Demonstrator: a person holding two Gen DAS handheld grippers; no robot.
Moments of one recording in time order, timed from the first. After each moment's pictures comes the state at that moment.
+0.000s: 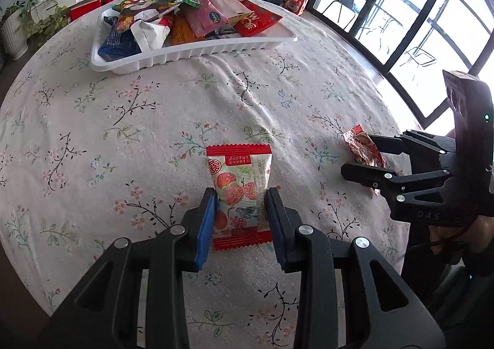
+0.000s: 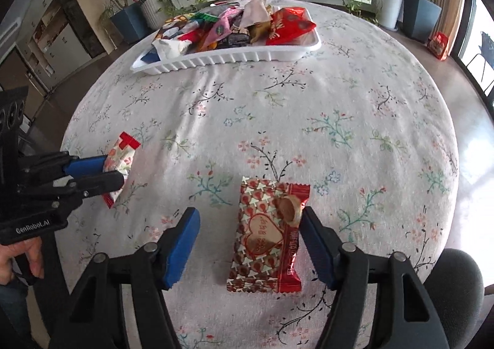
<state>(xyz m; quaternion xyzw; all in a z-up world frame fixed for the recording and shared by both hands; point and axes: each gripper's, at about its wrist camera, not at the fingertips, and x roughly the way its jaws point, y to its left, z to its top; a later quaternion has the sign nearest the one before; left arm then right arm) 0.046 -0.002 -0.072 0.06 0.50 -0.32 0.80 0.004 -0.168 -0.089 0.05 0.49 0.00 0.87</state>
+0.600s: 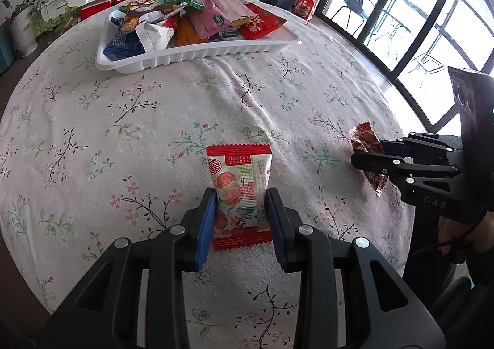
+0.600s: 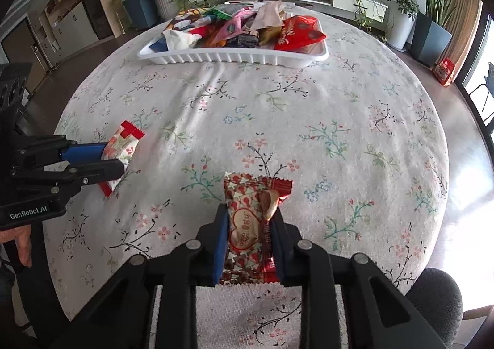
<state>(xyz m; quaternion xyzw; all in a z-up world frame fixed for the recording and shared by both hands) 0.041 -0.007 -0.072 0.06 0.49 -0.30 0.81 0.003 -0.177 -0.084 0.03 0.49 0.03 0.87</state>
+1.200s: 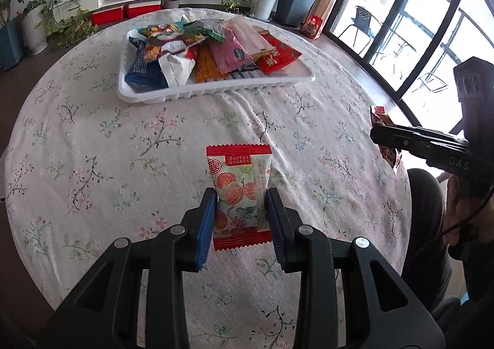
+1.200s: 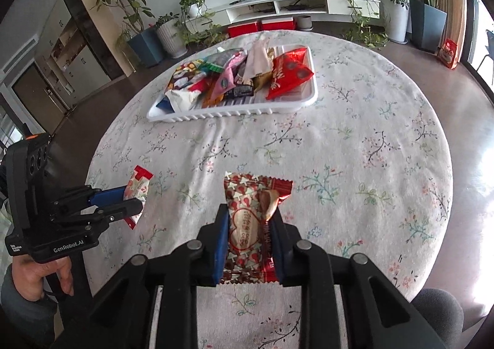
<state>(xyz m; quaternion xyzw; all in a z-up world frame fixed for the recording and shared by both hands) 0.068 0.006 -0.043 0.03 0.47 -0.29 0.83 0.025 -0.210 -0.038 0.12 0.43 0.05 0.89</state>
